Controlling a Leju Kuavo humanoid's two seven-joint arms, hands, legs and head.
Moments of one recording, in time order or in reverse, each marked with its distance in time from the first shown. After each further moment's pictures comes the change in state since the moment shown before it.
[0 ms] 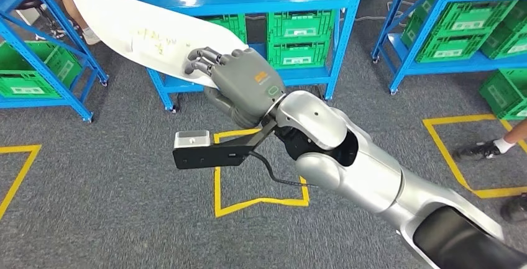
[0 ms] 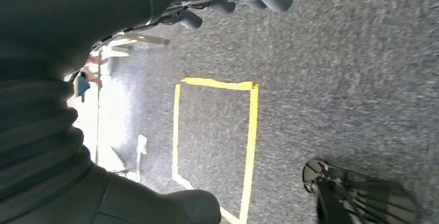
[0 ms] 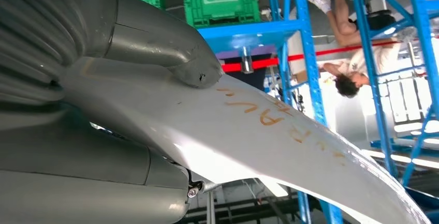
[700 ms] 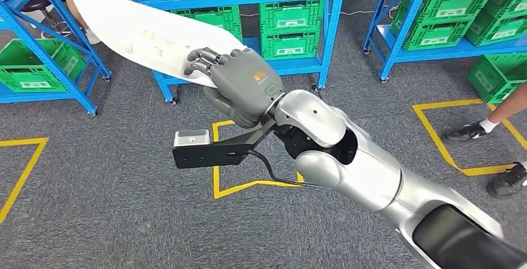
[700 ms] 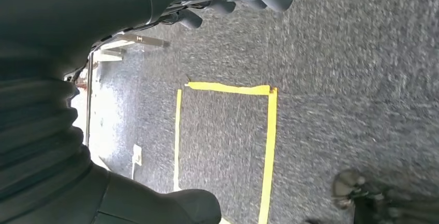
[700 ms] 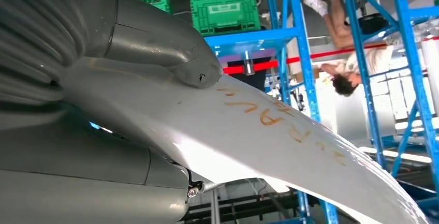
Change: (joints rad) left arm 0.004 -0.001 0.006 0.000 -0.008 0.000 -0.039; right arm -0.002 0.000 -0.001 0.010 -0.011 0.011 0.000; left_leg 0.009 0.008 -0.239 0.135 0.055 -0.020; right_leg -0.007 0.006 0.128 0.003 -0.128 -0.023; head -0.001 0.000
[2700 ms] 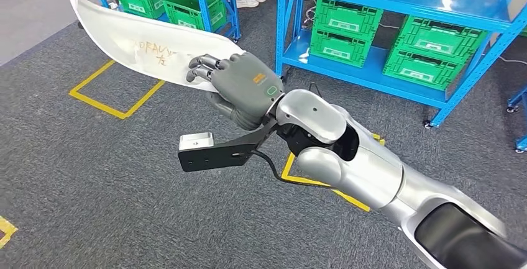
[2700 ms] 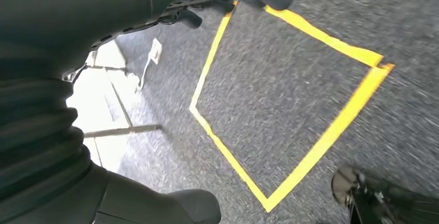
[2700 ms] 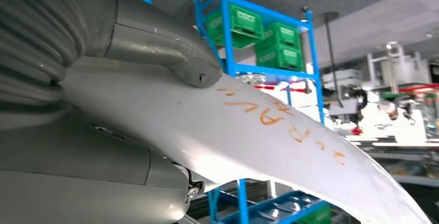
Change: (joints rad) left arm 0.013 -0.004 0.008 0.002 0.004 0.000 -0.007; right arm -0.012 -0.018 0.000 0.014 -0.021 0.040 -0.046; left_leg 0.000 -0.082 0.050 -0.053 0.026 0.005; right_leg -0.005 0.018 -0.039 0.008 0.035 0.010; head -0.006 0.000
